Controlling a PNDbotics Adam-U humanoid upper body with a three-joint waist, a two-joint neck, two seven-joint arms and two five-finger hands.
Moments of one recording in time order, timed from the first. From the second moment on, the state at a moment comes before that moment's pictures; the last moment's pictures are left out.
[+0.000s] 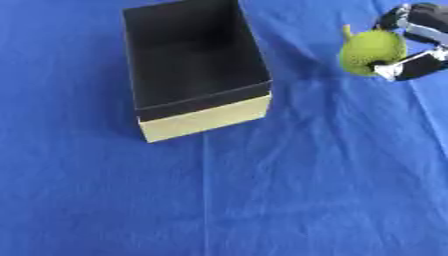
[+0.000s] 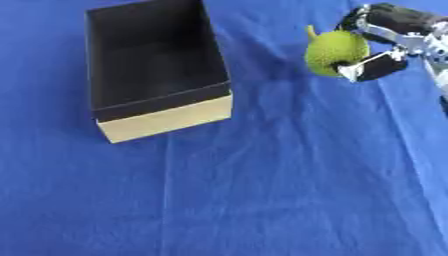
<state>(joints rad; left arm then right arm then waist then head) -0.28 0.48 0.21 -1.99 -0.15 -0.06 0.91 -0.68 -0.85 0.02 -1.42 0.61 -0.41 0.39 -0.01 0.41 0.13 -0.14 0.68</state>
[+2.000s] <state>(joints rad) -0.30 0.47 0.19 -1.99 -0.13 -0.06 0.91 -1.14 -0.24 0.22 -1.18 0.72 -0.55 0.58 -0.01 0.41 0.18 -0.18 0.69</state>
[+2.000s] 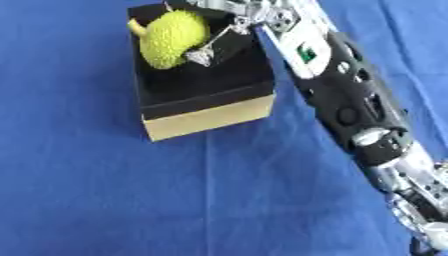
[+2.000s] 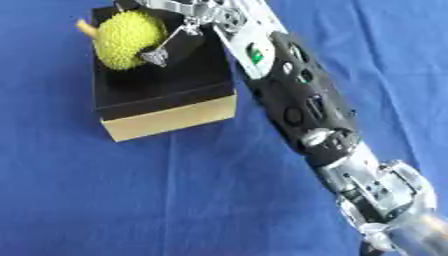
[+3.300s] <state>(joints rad) -0.30 0.46 0.19 -1.99 -0.13 -0.06 0.91 -1.12 -0.27 0.11 -1.37 0.74 -0.54 0.52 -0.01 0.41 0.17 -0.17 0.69</state>
